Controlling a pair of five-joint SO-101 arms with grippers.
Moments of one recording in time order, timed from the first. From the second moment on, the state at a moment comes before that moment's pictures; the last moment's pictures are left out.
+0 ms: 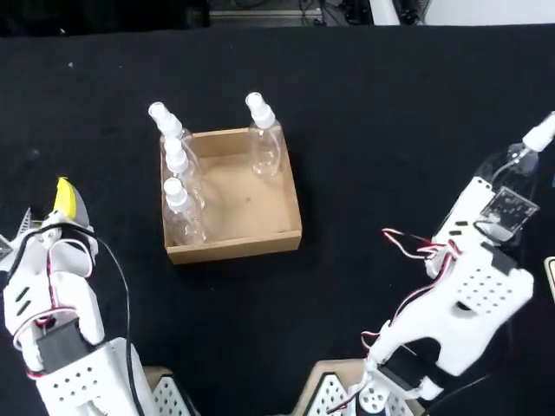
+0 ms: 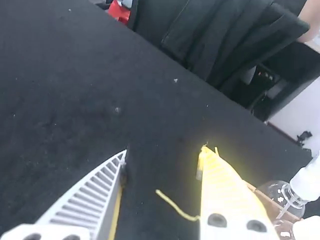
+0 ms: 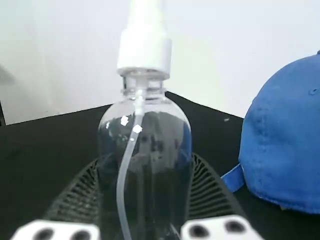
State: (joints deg) left arm -32.4 -93.2 78.1 39.5 20.5; right arm 38.6 37.8 45.7 -77.1 1.4
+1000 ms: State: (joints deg) left arm -32.4 -98.3 80.7 39.5 20.5; right arm 39.9 59.7 23.3 -85.2 3.3
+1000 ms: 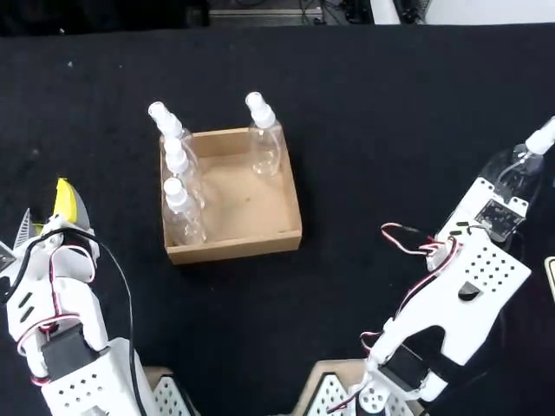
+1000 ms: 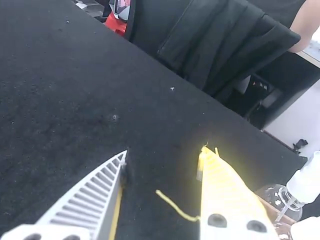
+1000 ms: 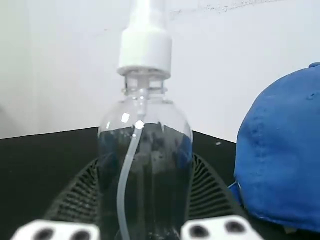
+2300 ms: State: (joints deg) left arm -32.4 -98.3 80.7 39.5 20.5; right arm 39.4 36.2 37.9 -68.4 3.4
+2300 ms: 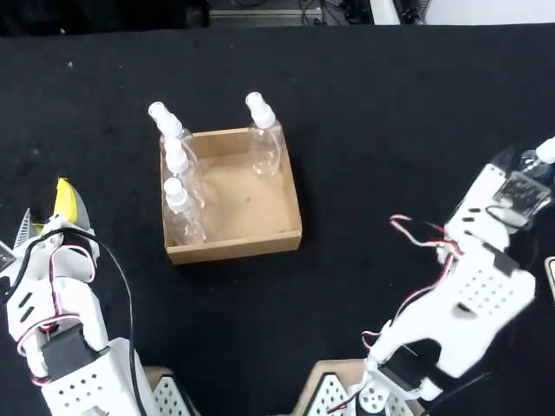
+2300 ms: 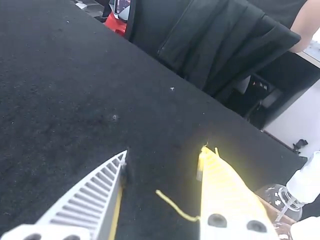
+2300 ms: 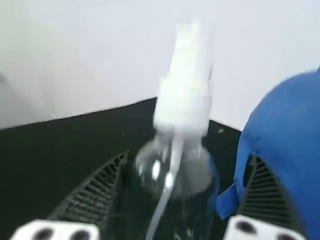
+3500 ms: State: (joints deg) left arm -32.4 -98.3 80.7 39.5 20.5; right arm 39.6 -10.9 36.9 -9.9 3.4
